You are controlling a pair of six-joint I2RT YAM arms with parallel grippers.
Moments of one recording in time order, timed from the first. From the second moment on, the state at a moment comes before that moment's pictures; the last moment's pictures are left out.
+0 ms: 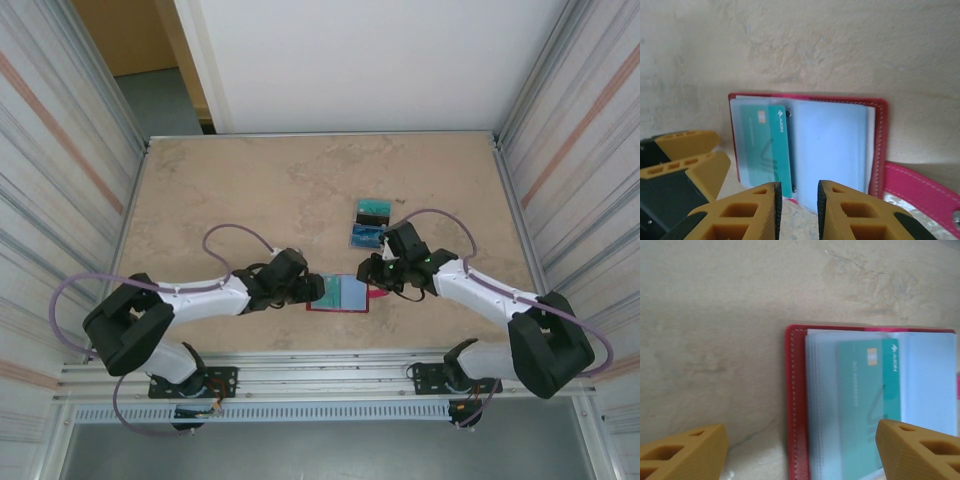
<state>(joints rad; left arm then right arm) -0.88 1.46 0.66 -0.16 -0.06 -0.86 0.58 1.28 0.67 -0.36 -0.32 0.83</state>
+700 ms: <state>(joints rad) -0.89 1.54 0.74 -0.31 -0.12 -0.77 0.66 1.42 0.66 -0.22 -0.40 0.83</state>
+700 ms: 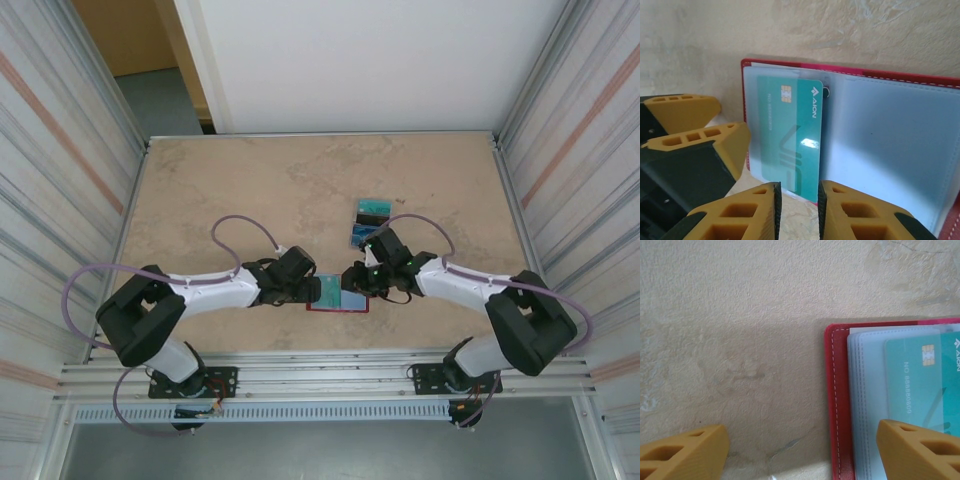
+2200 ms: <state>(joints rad) -0.92 1.58 0.79 -0.37 -0.16 -0.76 0.67 1.58 0.67 -0.05 -0.49 0.89</state>
